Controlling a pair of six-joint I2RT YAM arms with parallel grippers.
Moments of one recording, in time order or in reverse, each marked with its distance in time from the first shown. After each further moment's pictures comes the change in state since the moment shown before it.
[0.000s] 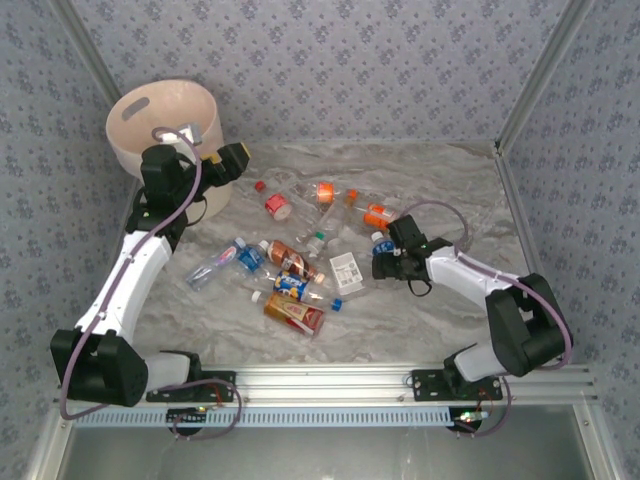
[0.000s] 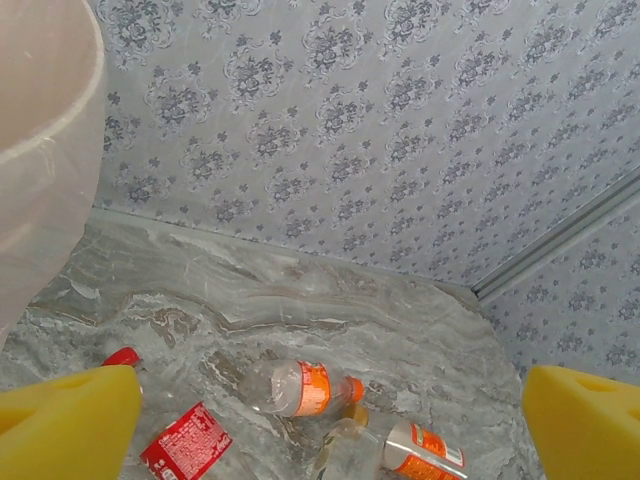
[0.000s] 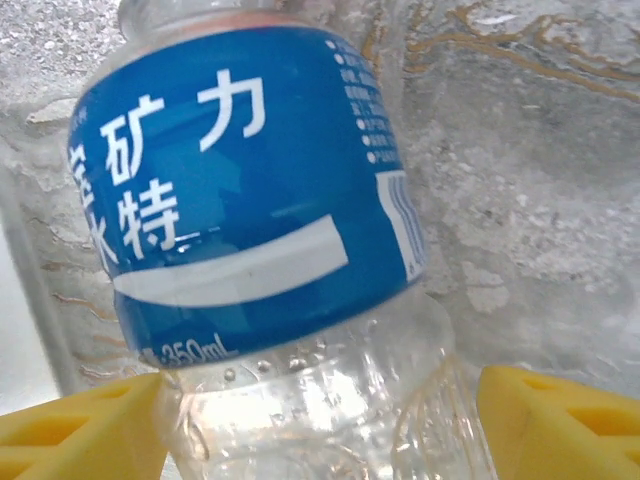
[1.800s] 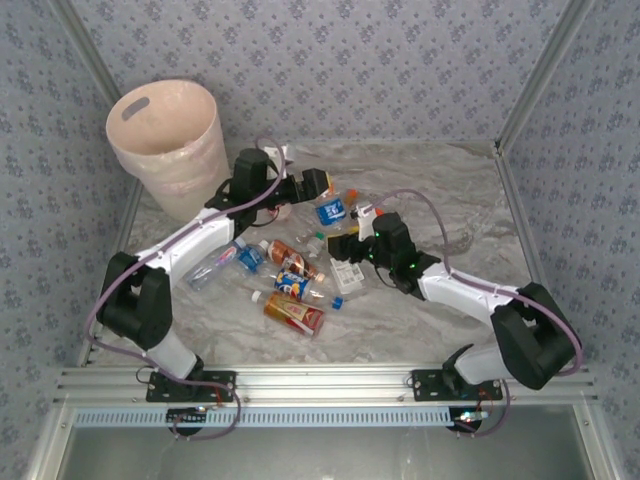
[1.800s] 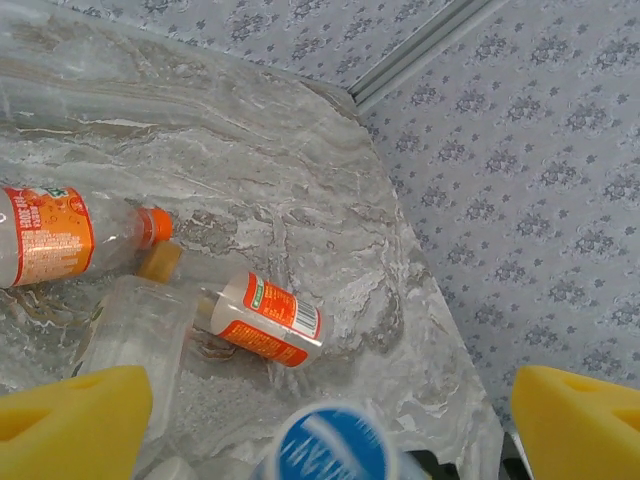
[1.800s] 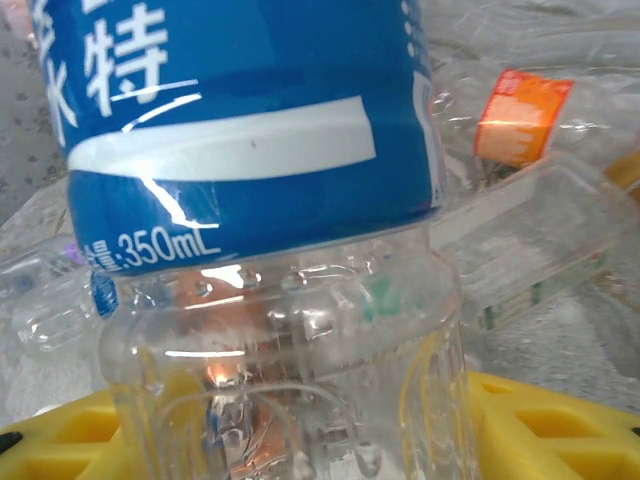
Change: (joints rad) left arm -0.359 0.364 0.105 0.089 0.117 -0.130; right arm 0.195 -0.043 -0.073 0.752 -0.249 -0.084
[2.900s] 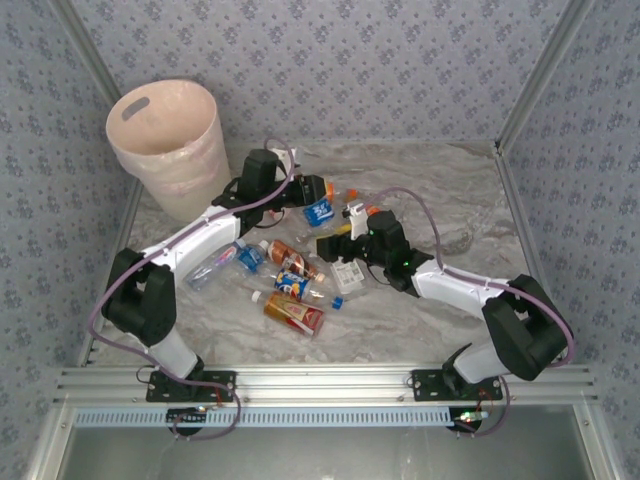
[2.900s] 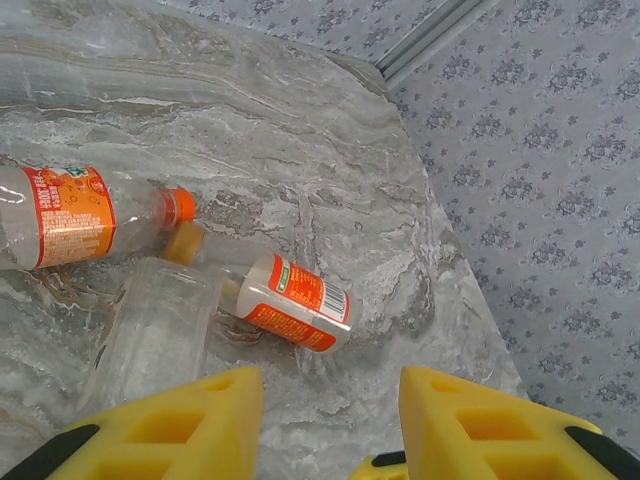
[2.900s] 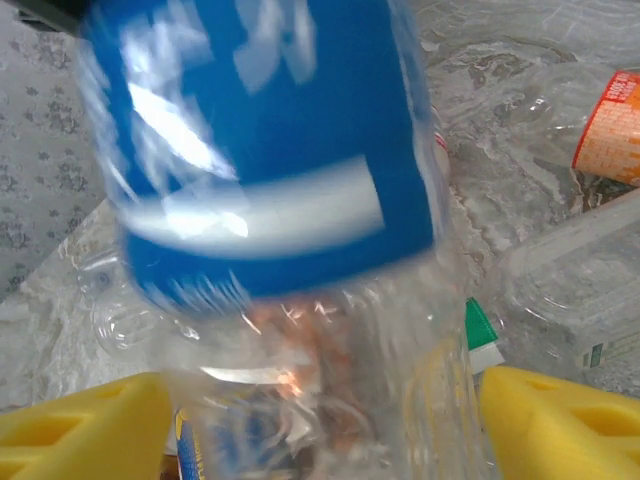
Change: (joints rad) left arm -0.023 0.031 0.030 -0.070 -0.035 0.052; right arm 0.008 0.037 0.027 0.052 -0.093 0.029
